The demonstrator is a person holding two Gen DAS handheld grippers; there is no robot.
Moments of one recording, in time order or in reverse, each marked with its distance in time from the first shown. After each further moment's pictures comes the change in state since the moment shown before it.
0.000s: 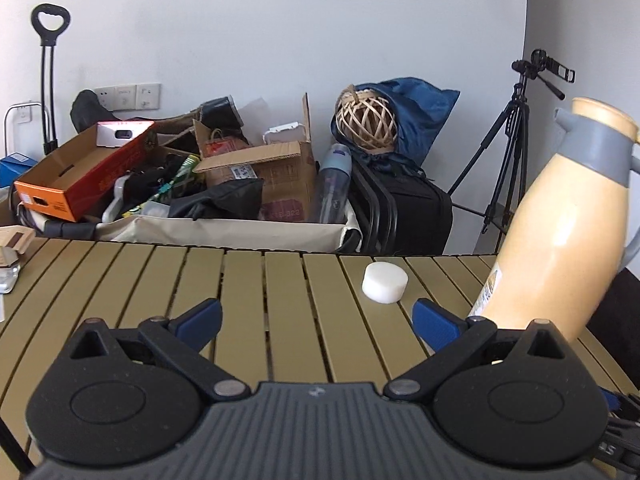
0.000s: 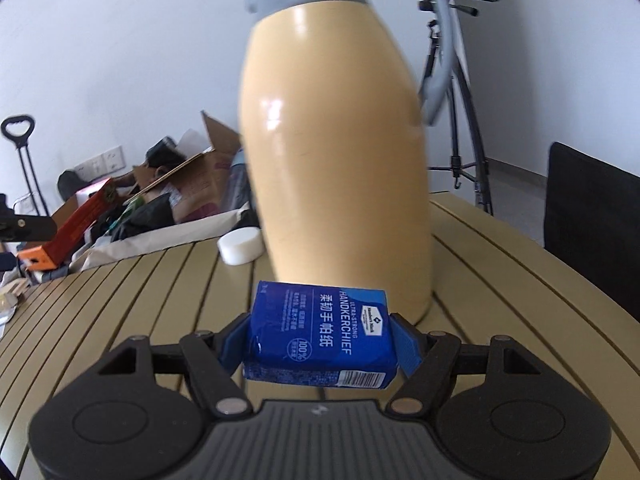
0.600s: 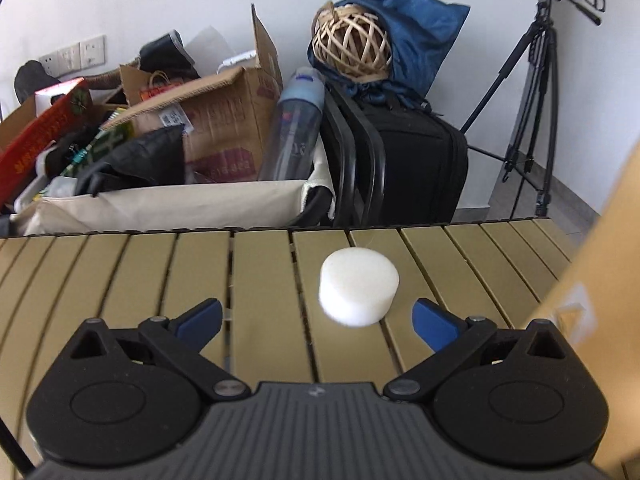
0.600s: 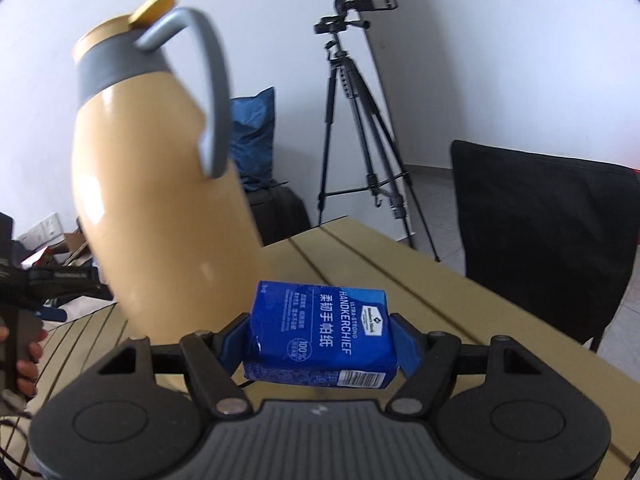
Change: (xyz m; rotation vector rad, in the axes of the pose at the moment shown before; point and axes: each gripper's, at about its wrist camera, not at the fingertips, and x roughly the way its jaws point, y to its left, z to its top) left arm 0.187 -0.073 0.015 0.037 0.182 0.036; right arm -0.006 -0.105 0.003 0.145 -0.105 -0.131
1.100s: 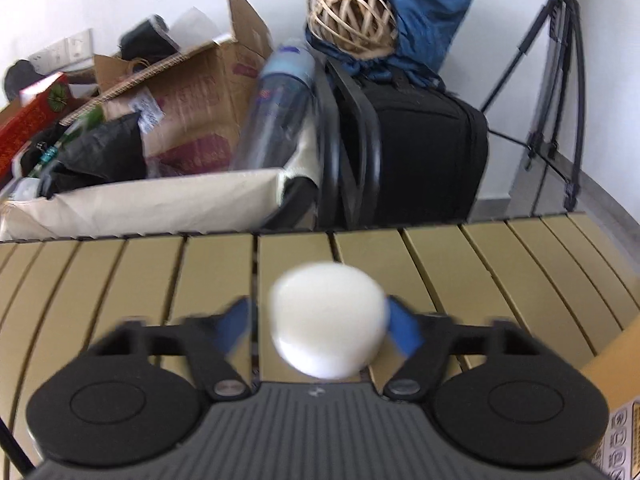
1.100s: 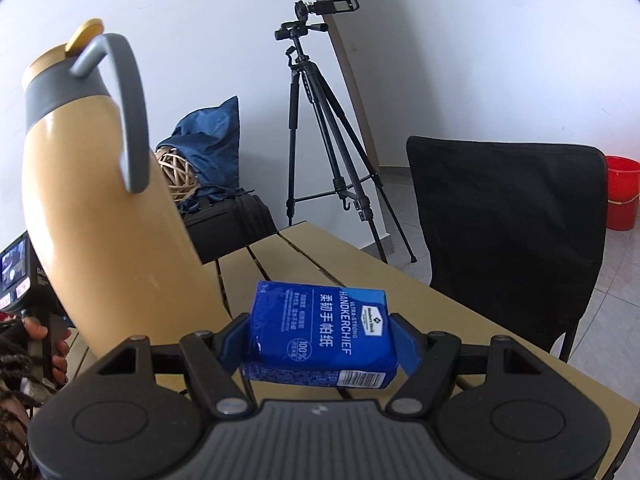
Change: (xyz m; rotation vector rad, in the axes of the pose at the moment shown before) left arm 0.068 -0.031 0.008 0.023 0.039 0.049; right arm 0.002 -0.040 -0.003 0.046 -0.011 -0.033
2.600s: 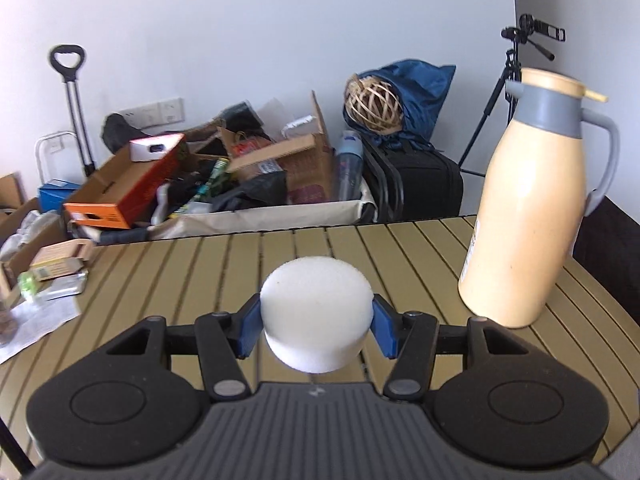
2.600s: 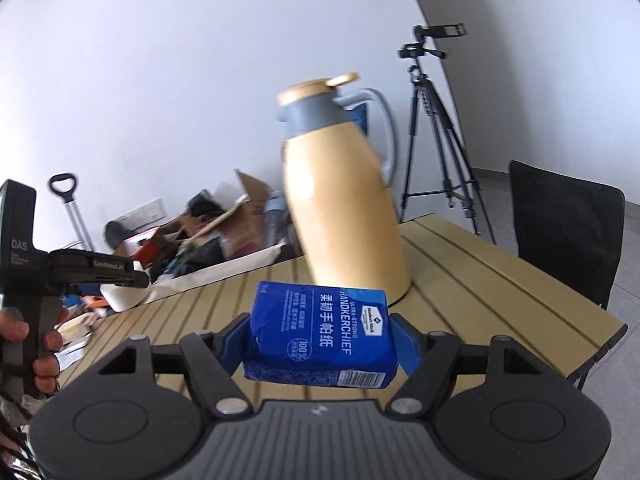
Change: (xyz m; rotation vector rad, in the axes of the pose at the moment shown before) left arm -0.347 0.106 -0.119 0.036 -0.191 0.052; right arm -0.220 0.112 -0.034 -0.122 0.039 0.278
